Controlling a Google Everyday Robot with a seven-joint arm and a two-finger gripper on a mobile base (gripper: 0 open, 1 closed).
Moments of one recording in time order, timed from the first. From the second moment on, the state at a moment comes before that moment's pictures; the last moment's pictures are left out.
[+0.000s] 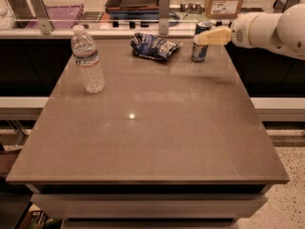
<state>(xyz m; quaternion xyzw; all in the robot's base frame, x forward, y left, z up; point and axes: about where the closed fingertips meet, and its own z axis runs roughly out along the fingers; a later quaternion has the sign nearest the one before) 0.760 -0.216 0.944 -0.25 0.77 0.10 0.58</state>
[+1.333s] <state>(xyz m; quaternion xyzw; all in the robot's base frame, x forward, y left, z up) 0.801 -0.185 0.925 -0.25 0.71 0.18 0.63</state>
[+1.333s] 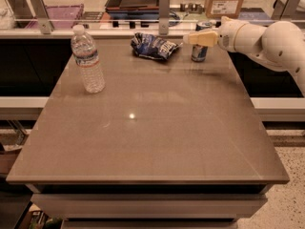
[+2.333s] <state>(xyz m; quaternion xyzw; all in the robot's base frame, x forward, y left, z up) 0.809 -0.178 0.920 -0.26 0.71 0.19 0.63</state>
